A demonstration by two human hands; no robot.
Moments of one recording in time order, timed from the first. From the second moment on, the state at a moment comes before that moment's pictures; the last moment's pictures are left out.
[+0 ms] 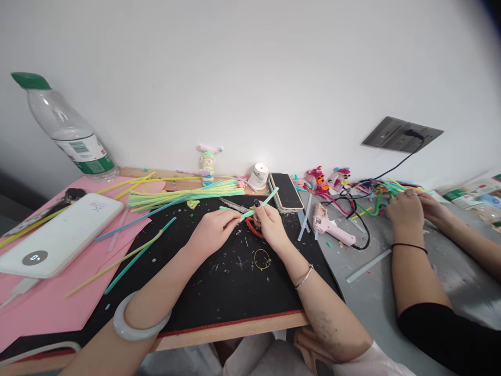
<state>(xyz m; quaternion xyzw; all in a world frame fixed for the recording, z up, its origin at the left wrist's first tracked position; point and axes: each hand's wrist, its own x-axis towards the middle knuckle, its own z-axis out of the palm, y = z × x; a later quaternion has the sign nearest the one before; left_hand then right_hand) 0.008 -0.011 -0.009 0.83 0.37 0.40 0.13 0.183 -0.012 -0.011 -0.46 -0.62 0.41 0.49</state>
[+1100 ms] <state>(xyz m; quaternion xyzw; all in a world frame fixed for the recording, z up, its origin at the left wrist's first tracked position) -0.004 0.006 -0.010 0.50 0.51 0.58 0.38 0.200 -0.011 0.010 -0.67 -0.70 0.15 0.19</state>
